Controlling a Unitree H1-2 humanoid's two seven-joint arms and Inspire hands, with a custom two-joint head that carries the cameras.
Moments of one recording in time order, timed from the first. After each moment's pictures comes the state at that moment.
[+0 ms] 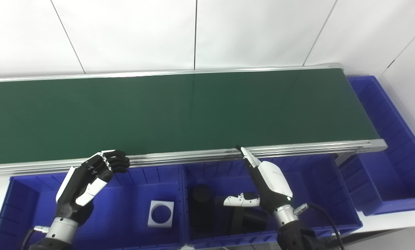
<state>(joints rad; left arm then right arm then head) 0.22 0.21 -0.03 -0.09 -0.23 -0.06 -0.31 0.27 -0.16 0.25 -0.18 -0.77 0.14 0.03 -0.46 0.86</state>
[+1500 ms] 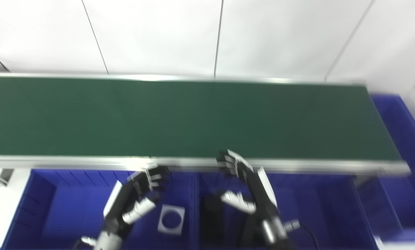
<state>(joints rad) 0.29 0.06 -0.13 0.02 -0.07 -0.29 -0.25 0.20 -0.04 0.24 0.10 -0.25 -0.32 -0.02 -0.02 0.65</state>
